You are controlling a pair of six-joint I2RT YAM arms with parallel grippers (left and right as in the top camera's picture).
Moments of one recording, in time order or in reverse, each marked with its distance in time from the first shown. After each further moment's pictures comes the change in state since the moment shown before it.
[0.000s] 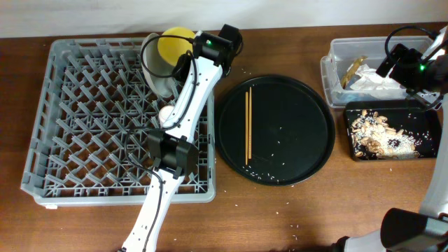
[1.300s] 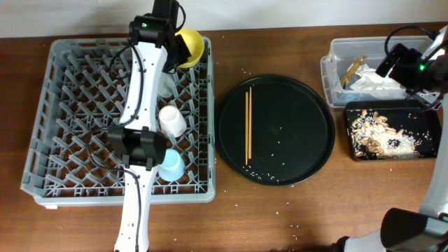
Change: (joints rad) left arm 0.266 -0.069 0.004 0.209 0.733 -0.267; right arm 0.000 0.001 0.000 0.000 -0.006 0.001
